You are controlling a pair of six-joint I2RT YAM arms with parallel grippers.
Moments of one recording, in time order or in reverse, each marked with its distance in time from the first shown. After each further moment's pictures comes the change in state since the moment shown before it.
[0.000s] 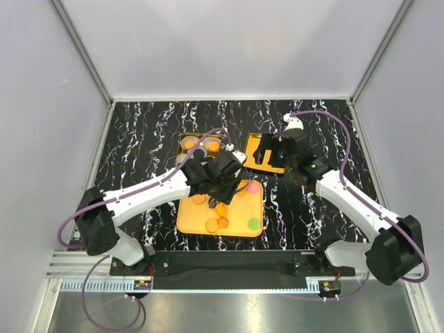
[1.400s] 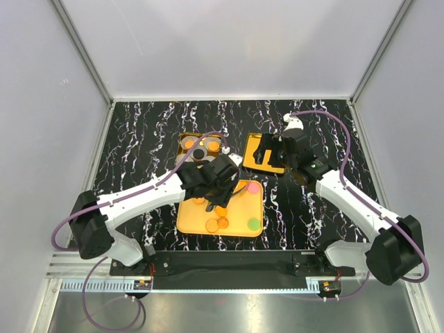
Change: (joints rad) left arm -0.014 -0.051 -0.048 -0.011 -0.009 -0.026; right arm 0.000 0.000 0.000 0.000 0.000 0.000
